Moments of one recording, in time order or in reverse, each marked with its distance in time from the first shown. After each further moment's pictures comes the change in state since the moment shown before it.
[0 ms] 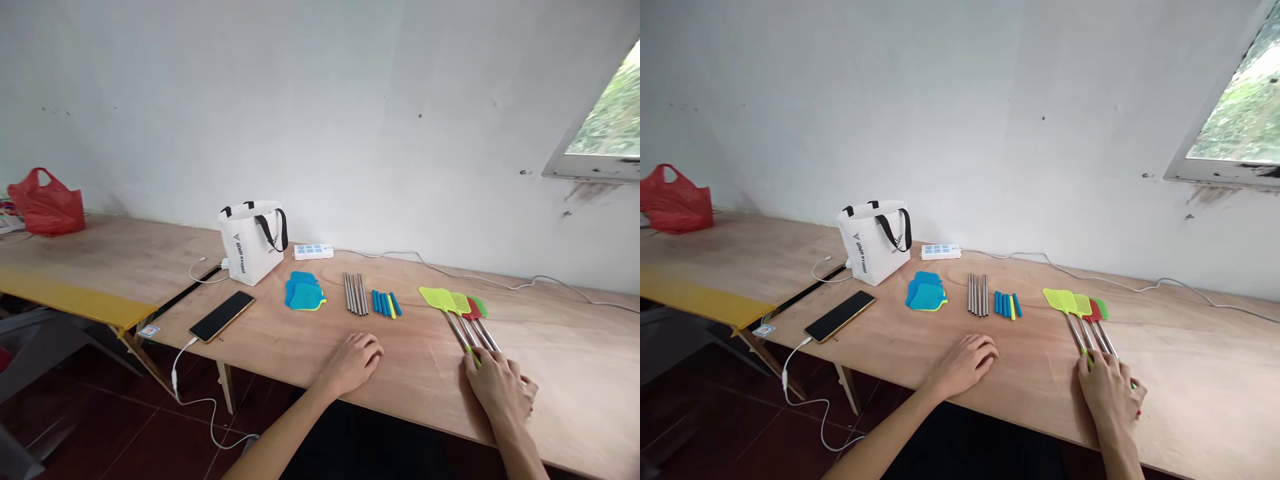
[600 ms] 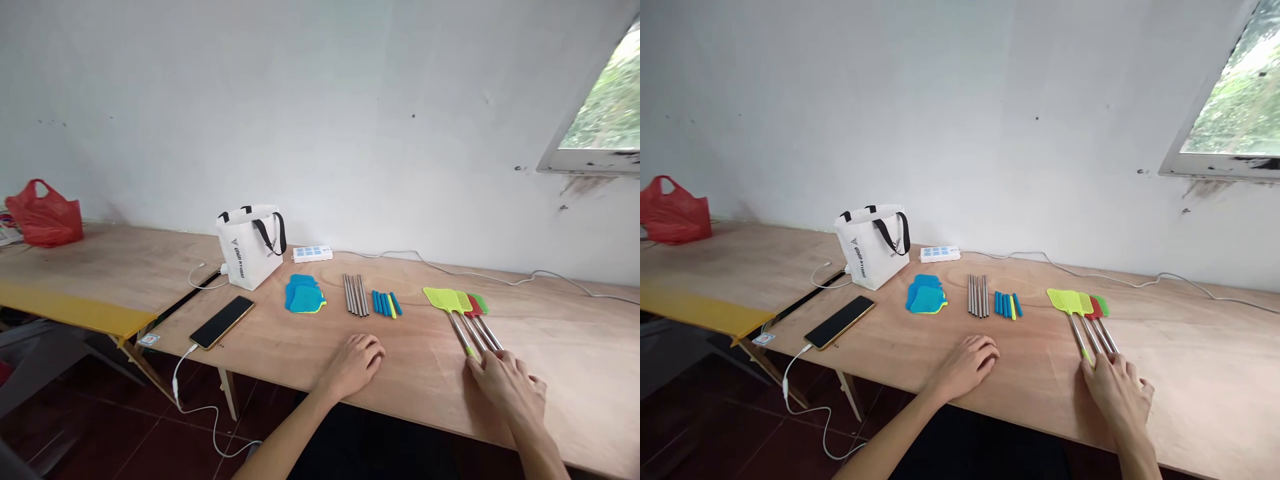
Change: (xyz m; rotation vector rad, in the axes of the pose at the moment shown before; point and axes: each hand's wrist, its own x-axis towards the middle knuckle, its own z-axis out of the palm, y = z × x) left_hand -0.001 0.001 -0.002 -0.003 -0.004 0.001; right_hand 0.001 0.006 -0.013 -0.068 -0.163 -0.031
